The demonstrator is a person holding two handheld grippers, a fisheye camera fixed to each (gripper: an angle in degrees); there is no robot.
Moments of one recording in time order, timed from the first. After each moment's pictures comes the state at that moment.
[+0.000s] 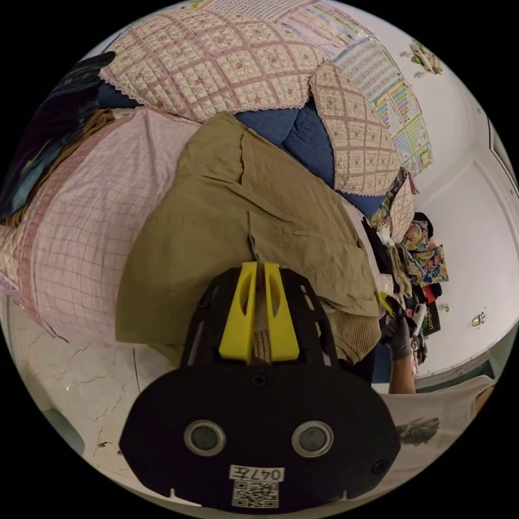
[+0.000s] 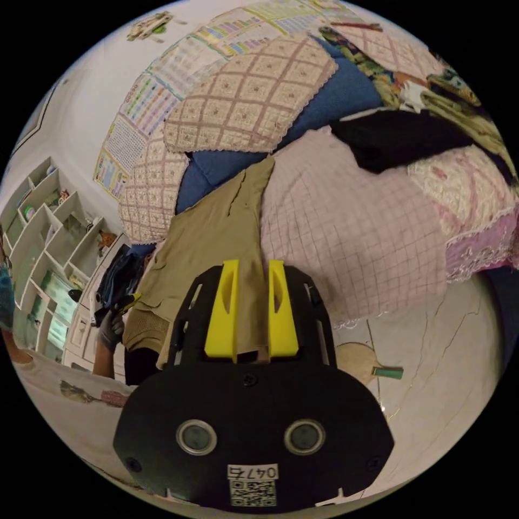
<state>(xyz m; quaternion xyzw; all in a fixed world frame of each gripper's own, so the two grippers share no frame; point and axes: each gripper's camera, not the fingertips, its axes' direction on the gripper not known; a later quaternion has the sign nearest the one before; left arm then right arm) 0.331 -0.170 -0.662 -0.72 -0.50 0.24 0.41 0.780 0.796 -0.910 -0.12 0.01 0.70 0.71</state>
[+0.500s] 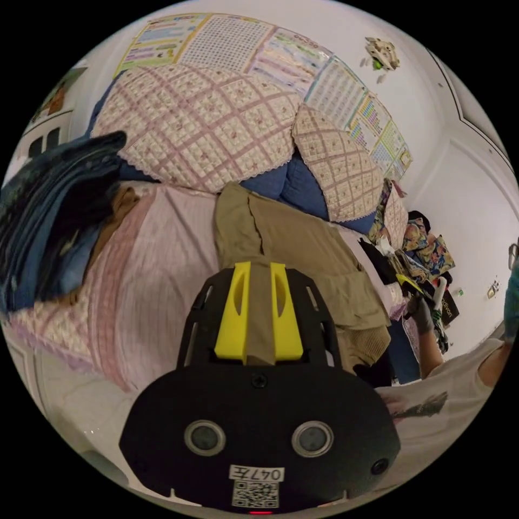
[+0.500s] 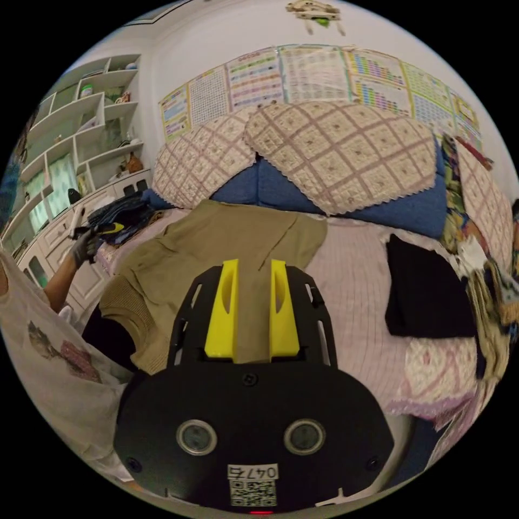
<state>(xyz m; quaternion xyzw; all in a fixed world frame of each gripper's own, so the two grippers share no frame) 0.336 -0.261 -0.663 -0.72 -0.43 0.34 0.43 0.906 0.731 -0.853 -0.14 0.01 0.46 0.88</state>
